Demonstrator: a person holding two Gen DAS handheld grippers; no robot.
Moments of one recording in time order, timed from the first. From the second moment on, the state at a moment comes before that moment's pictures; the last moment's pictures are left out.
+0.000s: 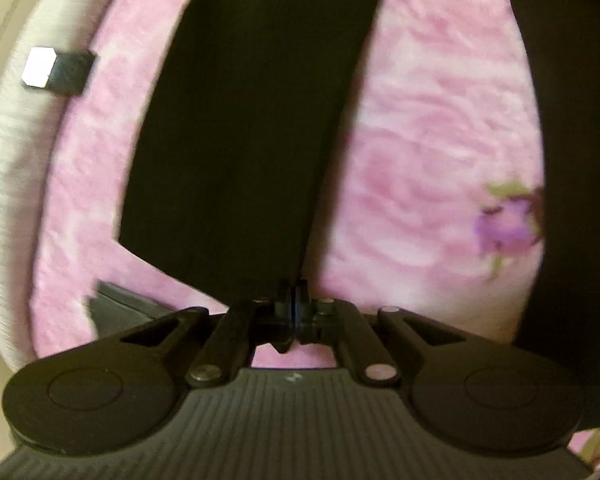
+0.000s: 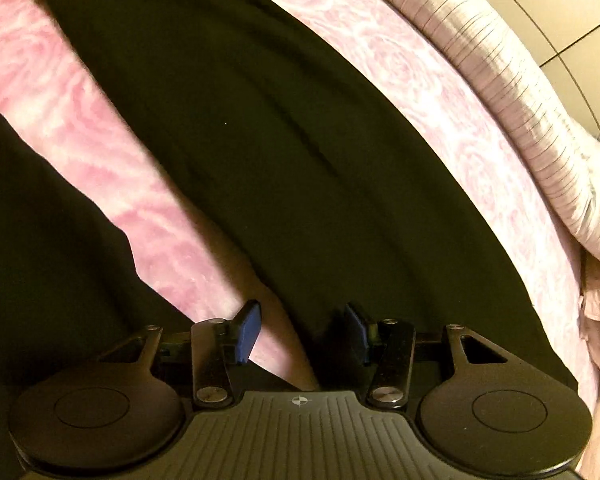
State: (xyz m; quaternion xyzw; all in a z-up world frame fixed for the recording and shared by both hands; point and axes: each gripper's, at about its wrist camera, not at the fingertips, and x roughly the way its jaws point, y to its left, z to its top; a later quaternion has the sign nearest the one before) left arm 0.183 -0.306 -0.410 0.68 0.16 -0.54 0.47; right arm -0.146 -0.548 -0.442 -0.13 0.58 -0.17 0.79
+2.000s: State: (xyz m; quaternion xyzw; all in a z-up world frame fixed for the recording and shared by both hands) left arm -0.227 -0.292 -0.394 0.64 0.12 -0.60 0.47; right arm -0.633 -0.703 -0.385 0.55 0.20 -0.48 0.66
